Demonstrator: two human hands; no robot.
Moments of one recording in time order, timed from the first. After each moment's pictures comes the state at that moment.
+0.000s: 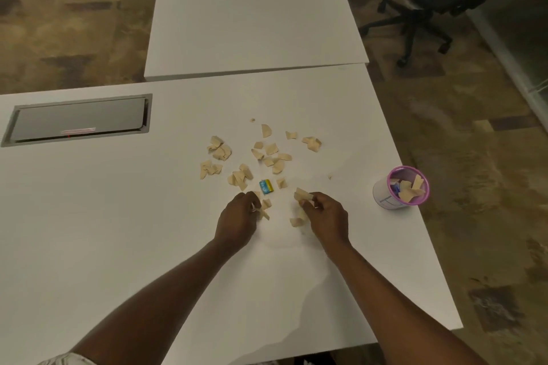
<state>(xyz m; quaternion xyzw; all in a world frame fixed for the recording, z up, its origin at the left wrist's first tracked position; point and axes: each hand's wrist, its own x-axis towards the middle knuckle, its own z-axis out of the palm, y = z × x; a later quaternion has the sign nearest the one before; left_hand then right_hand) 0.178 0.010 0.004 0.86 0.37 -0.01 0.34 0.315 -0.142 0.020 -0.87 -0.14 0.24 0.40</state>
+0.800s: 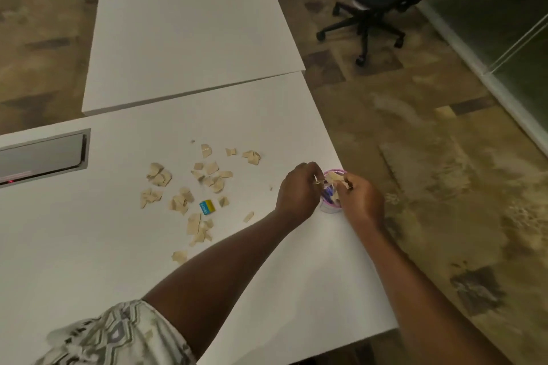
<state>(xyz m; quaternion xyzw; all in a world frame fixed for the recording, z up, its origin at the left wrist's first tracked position) 0.405 -0.140 0.073 0.87 0.24 0.06 0.43 0.478 -0.265 0.047 -0.94 -0.11 0.10 0.30</state>
